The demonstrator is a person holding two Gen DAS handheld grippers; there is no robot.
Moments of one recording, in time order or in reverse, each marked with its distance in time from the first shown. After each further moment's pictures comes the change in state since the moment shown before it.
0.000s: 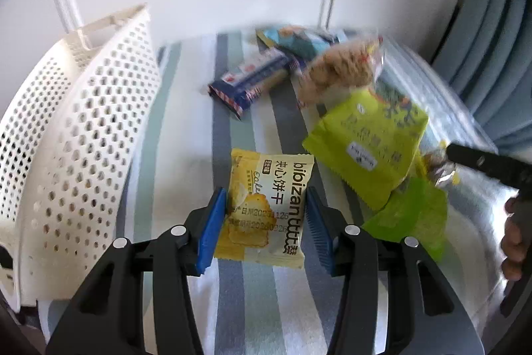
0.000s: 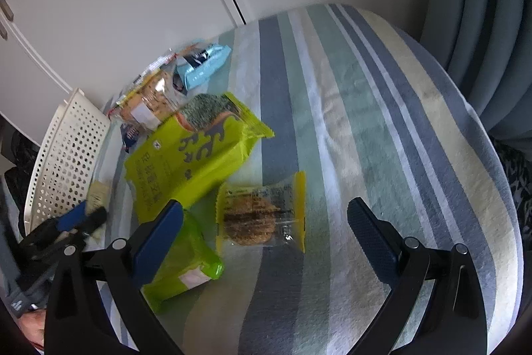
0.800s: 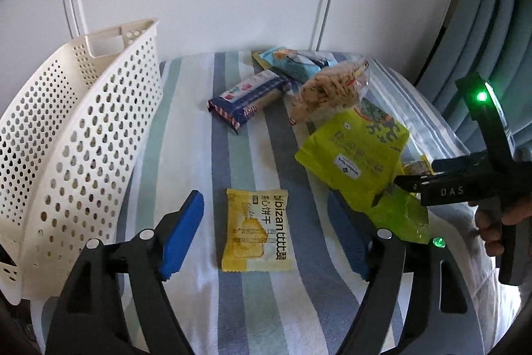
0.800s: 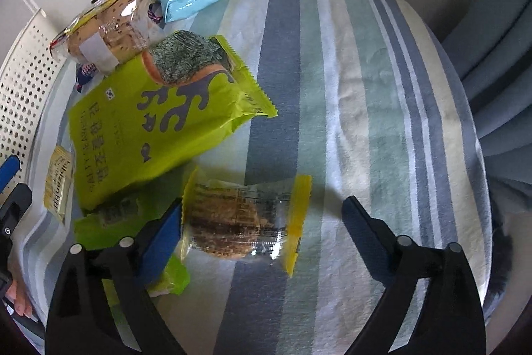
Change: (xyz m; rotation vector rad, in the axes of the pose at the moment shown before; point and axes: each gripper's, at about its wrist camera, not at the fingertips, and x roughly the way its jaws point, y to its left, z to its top) left arm -0.009 0.010 -0.004 -0.003 -0.067 -0.069; right arm 0.057 0.040 0.015 -0.225 0.229 -0.208
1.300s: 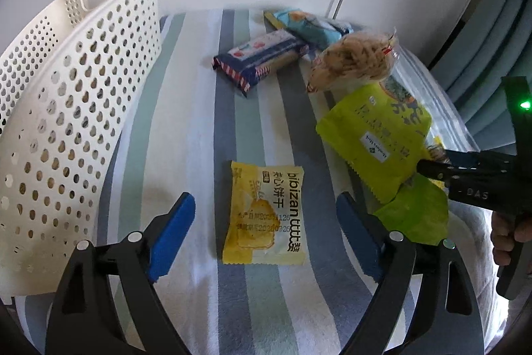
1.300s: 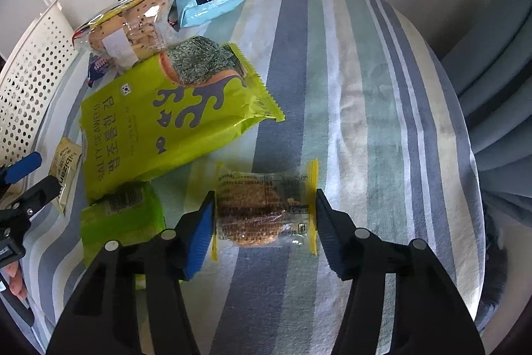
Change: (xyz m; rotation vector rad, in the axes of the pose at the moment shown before) left arm 0.042 0.010 -0.002 -0.072 0.155 -0.017; right arm -0.014 -0.001 -0.019 -0.048 -0.066 0.006
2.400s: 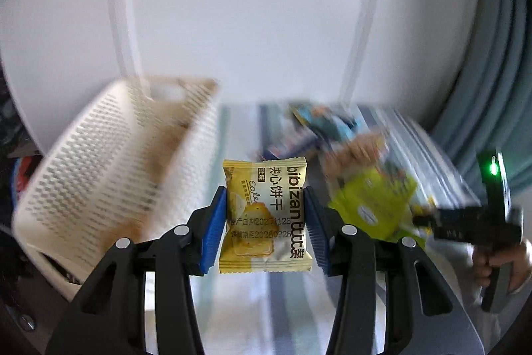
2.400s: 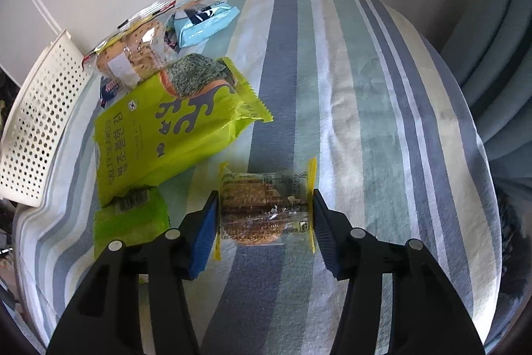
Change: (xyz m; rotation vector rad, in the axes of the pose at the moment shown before) left arm -0.107 0.024 0.020 -0.021 -0.333 0.111; right arm -0.009 -0.020 -0.020 0.093 -0.066 0.100
